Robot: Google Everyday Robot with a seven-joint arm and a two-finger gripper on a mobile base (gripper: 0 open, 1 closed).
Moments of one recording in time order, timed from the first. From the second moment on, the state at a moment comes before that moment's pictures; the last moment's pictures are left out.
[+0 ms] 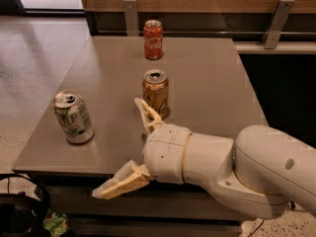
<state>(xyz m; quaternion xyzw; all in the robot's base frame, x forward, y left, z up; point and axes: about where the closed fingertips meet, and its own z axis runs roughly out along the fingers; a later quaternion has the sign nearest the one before) 0.387 0.078 0.883 -0.51 0.58 0.28 0.56</state>
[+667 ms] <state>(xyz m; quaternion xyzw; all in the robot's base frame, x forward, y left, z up) 0.418 0.095 0.871 -0.50 0.61 0.31 0.54</state>
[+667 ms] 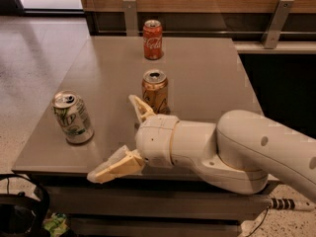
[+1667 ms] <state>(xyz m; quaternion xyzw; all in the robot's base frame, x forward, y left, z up) 0.414 0.140 0.874 -0.49 0.61 0.34 0.52</state>
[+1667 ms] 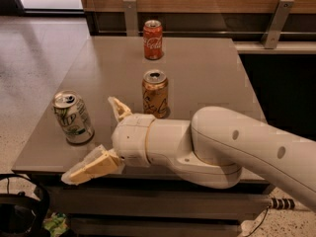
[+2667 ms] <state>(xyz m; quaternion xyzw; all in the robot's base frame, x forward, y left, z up) 0.471 0.170 0.862 -0.45 0.60 0.35 0.56</state>
